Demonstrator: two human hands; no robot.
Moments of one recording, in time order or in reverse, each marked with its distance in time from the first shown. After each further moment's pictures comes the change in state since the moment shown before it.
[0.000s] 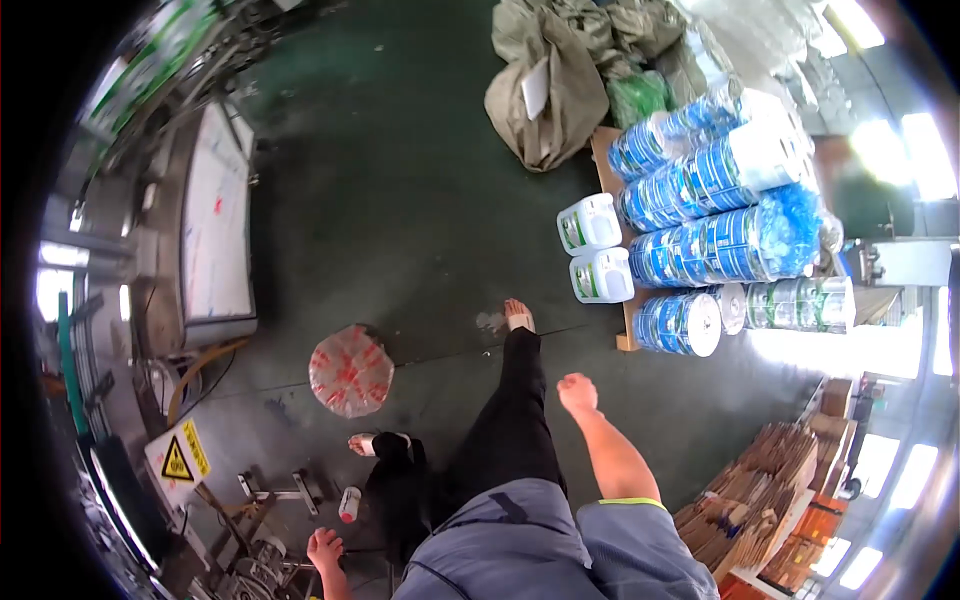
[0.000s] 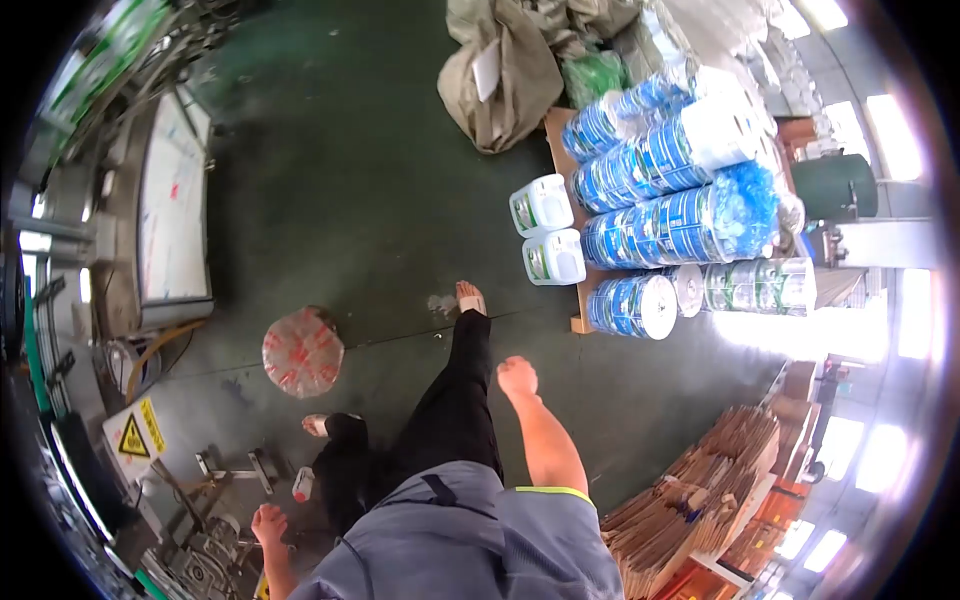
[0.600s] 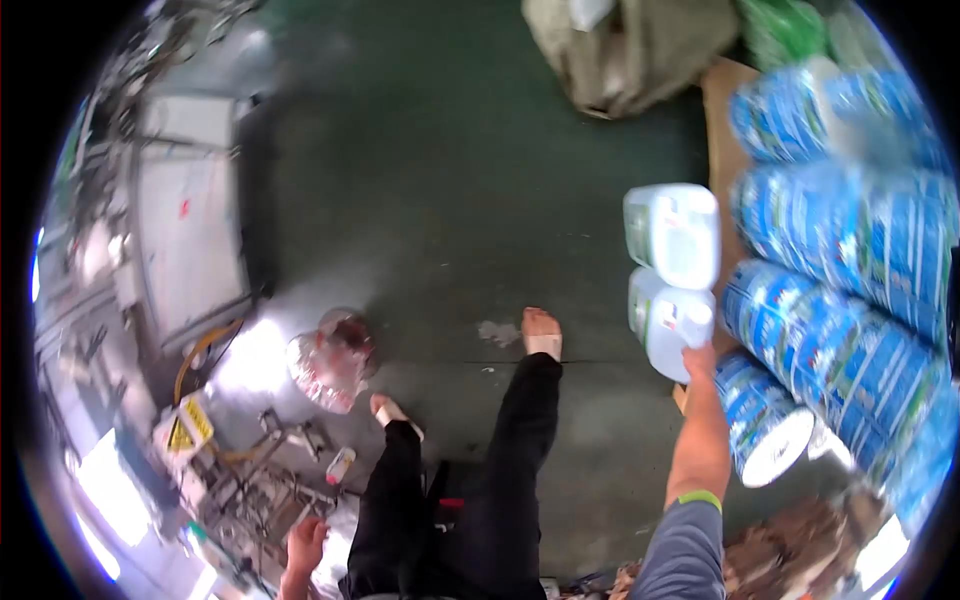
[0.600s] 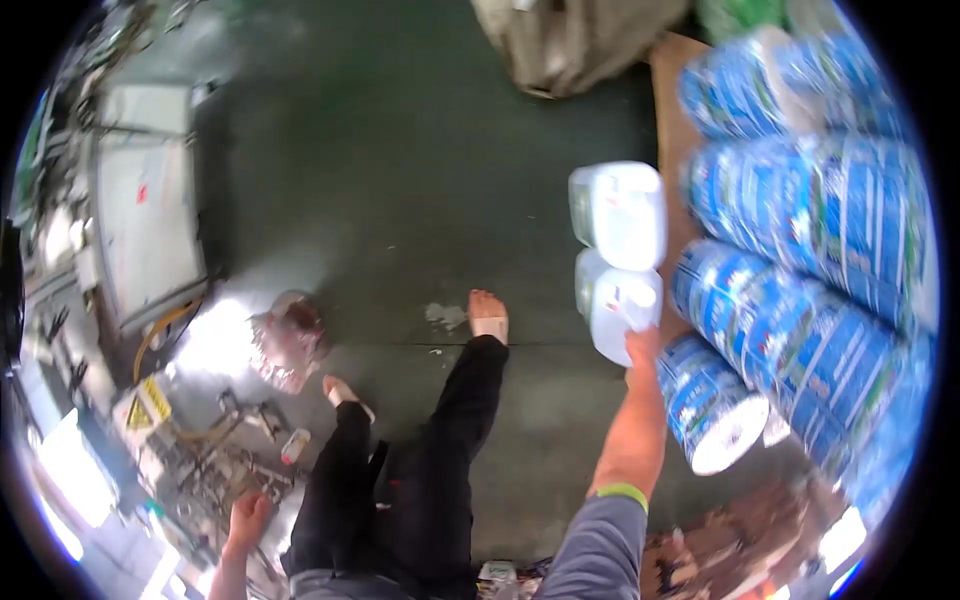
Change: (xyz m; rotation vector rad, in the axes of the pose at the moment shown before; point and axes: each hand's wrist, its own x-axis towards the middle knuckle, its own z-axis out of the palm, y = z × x) left_hand -0.158 0.100 0.434 1.116 -0.145 0.234; right_hand 0.667 0.189 -0.020 -0.002 -0.042 0.062
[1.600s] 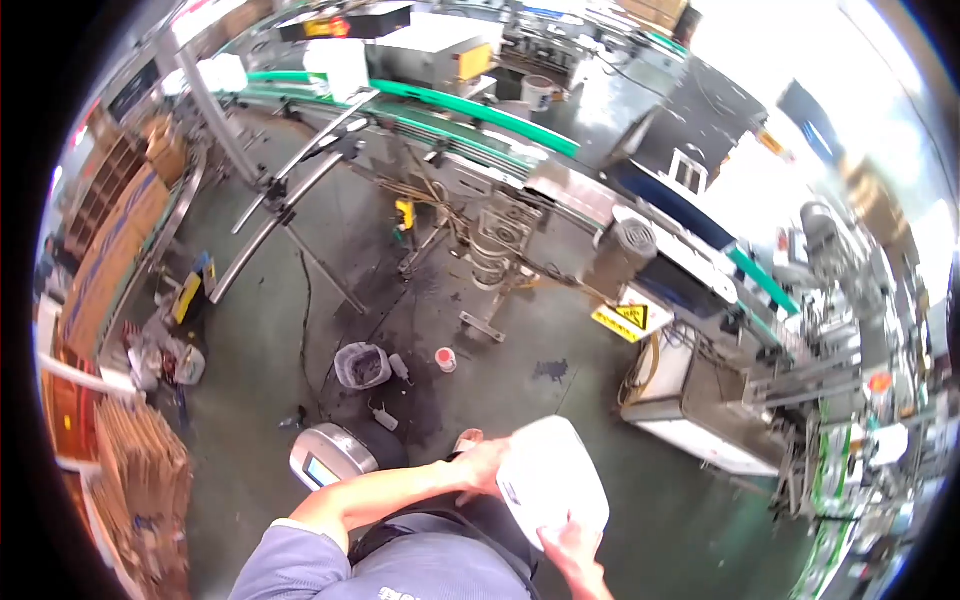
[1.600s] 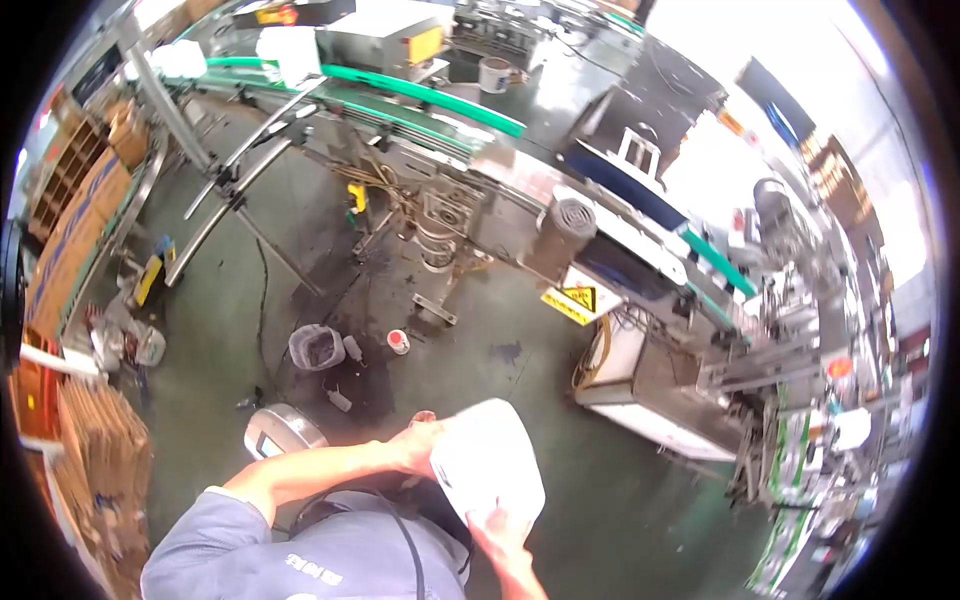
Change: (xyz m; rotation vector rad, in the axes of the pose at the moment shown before) left_hand -0.138 -0.412 -0.117 -1.043 0.808 0.206; right_hand -1.243 -0.465 0.099 -1.138 -0.520 -2.020
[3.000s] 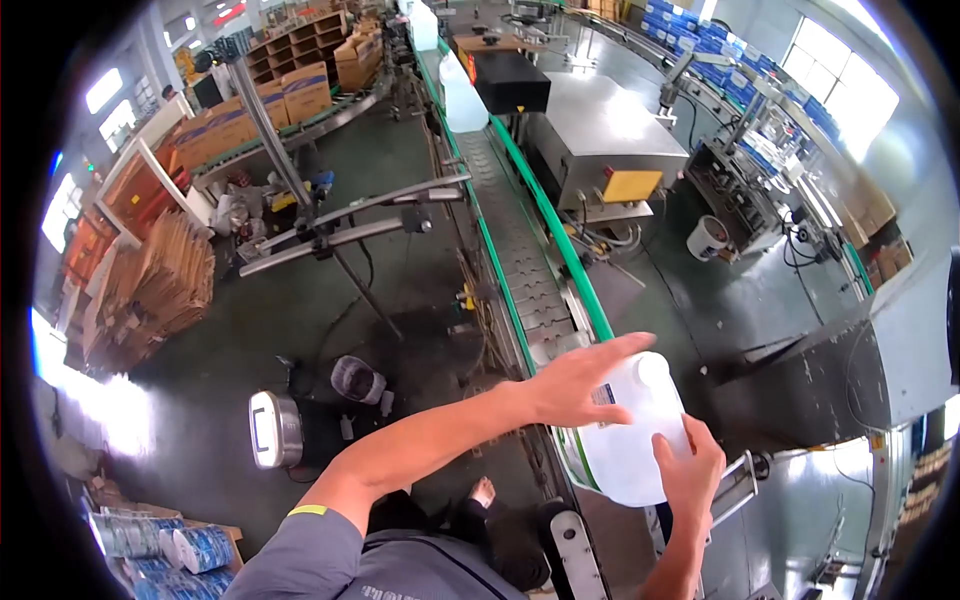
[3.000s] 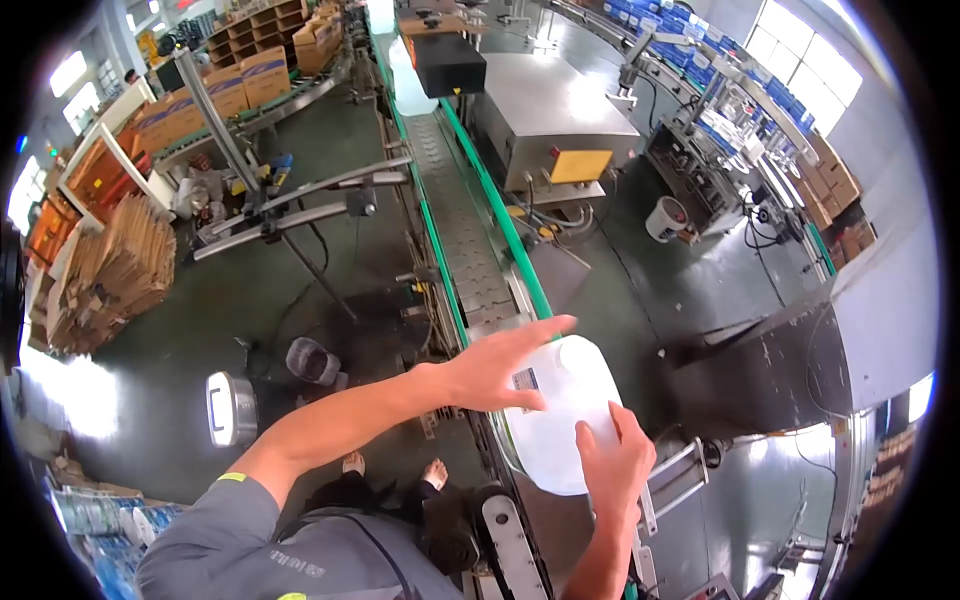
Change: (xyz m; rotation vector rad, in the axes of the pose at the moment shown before) left_hand 0.408 0.026 -0.570 -0.027 0.999 -0.036; right_hand 0.670 -0.357 -0.393 0.136 0.114 -0.855
